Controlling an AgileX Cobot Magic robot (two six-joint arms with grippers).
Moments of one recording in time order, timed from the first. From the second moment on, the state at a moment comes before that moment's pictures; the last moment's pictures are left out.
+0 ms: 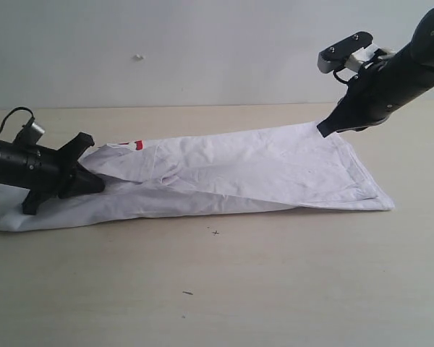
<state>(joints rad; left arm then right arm) 0.01 2.15 -1.15 -1.40 0.67 0.81 -0.03 1.94 -1.35 0.30 0.51 -0.69</state>
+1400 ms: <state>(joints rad) 0.30 2.12 -1.35 -0.85 0.75 0.63 -0.02 1.94 -1.35 0.31 0.57 -0.69</state>
